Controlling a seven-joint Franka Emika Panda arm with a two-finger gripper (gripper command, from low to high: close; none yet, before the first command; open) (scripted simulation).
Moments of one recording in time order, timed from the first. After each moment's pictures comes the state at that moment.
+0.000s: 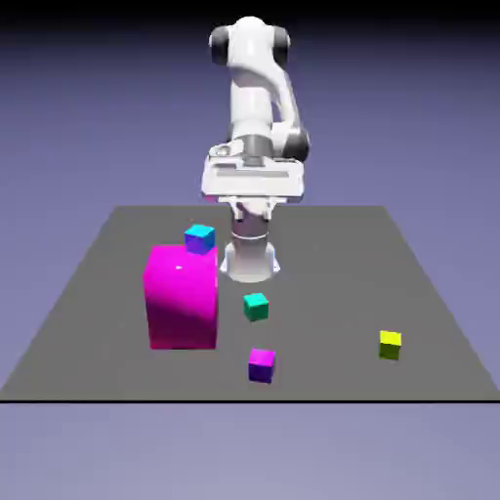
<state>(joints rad) 0.05 -0.53 -0.01 -2.77 0.00 2.99 0.73</state>
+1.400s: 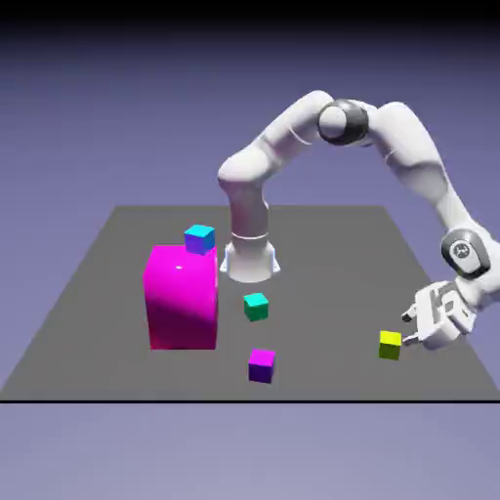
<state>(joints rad) 1.12 0.85 -0.33 -1.69 -0.12 1.79 0.34</state>
